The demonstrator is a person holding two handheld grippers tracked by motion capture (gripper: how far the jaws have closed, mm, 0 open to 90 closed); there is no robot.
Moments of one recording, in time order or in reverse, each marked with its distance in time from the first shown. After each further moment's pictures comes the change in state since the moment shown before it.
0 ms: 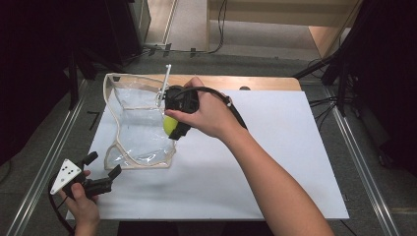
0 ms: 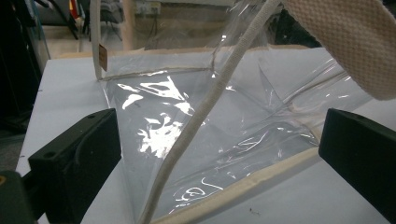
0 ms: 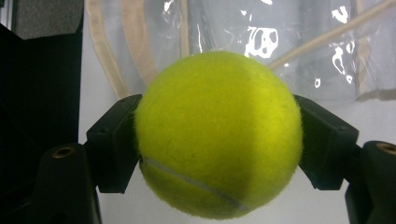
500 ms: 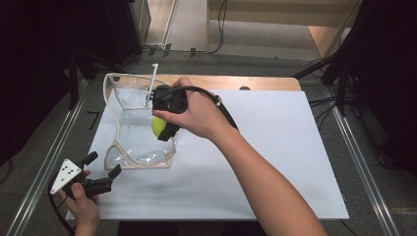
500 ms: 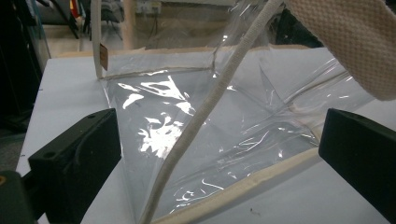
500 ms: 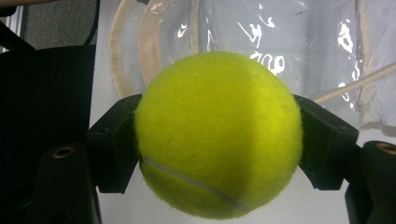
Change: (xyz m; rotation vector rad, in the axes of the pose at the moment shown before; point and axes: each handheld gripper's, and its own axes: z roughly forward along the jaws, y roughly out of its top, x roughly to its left) left arm 0.001 0.000 0.000 0.004 0.001 0.001; right arm 0.008 0.025 0.001 -0.014 0.013 -0.032
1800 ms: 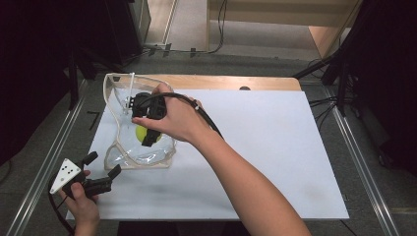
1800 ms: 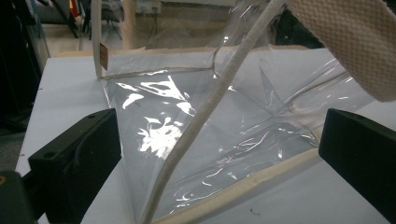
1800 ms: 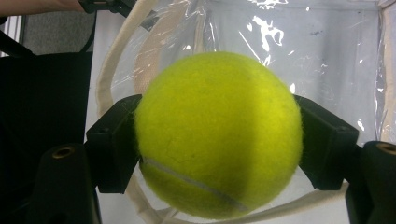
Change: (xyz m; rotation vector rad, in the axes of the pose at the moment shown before) left arm 0.001 0.000 0.000 -0.001 -0.003 -0.008; right arm 0.000 0.036 0.035 0.035 0.017 -0.024
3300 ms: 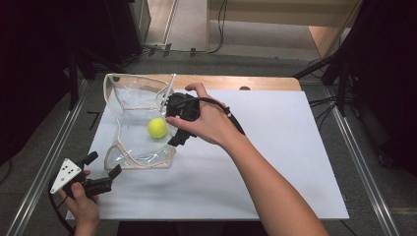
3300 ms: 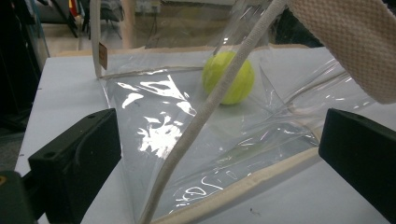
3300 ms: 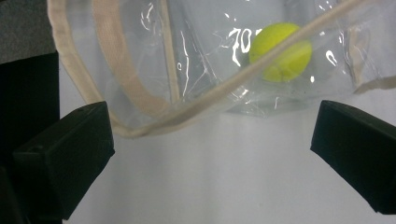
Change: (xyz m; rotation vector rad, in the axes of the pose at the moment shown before) left arm 0.000 0.000 0.000 0.004 0.000 0.004; right arm -0.001 -0.075 -0.013 -0.071 -0.101 0.139
